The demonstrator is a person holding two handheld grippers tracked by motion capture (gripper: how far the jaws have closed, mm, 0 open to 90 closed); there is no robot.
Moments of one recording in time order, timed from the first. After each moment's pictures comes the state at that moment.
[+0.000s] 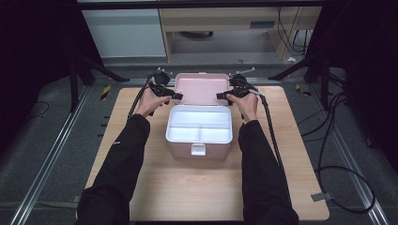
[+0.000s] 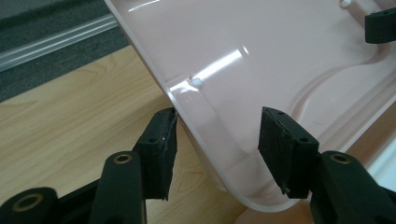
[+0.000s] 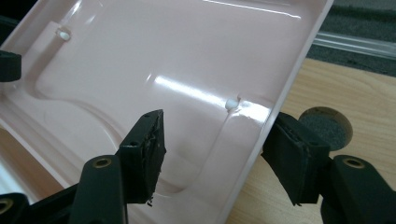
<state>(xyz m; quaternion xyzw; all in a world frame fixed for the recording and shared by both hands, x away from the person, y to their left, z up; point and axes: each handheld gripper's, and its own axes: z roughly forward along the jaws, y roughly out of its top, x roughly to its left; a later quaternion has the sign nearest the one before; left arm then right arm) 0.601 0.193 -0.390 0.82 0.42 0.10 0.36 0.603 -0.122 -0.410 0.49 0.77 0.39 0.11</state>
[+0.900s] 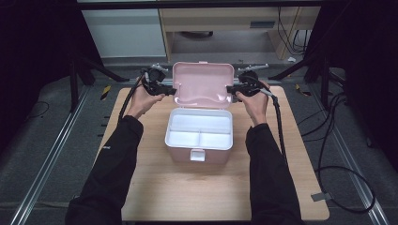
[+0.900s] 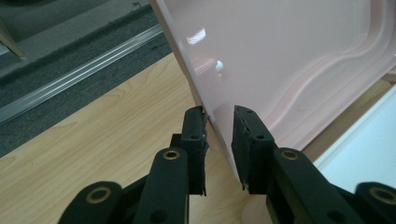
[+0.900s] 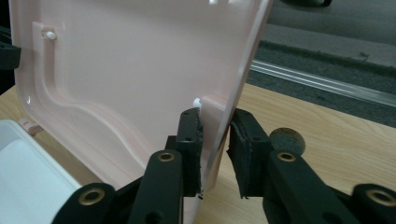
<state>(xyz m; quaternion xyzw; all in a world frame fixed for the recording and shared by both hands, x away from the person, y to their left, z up) 0.564 0.198 -0.345 0.84 0.38 0.15 0.36 0.558 -0.140 -0.358 0.46 0.76 0.43 0.18</state>
